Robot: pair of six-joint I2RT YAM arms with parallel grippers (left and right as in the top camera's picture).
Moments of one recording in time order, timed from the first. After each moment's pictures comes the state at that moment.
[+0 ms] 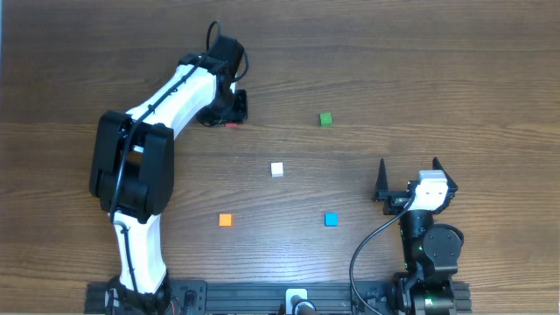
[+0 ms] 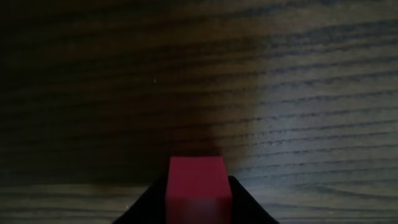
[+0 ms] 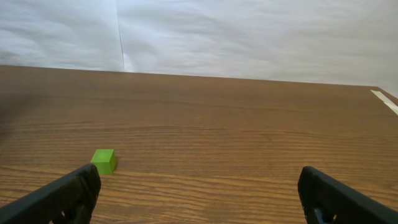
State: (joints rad) left arm -0.32 2.14 1.56 -0.87 0.02 -0.36; right arm 0.03 0.01 0.01 -0.07 0.03 -0.05
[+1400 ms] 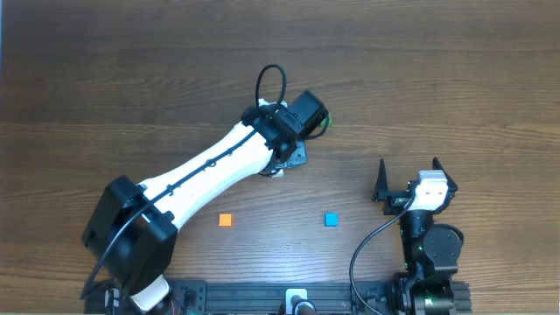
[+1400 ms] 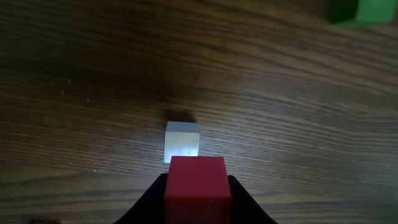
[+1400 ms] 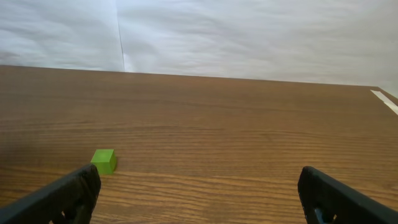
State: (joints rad) left arm -0.79 1.84 1.40 -0.94 -0.13 -0.94; right arm 0.03 0.01 0.01 -0.07 0.03 -0.05
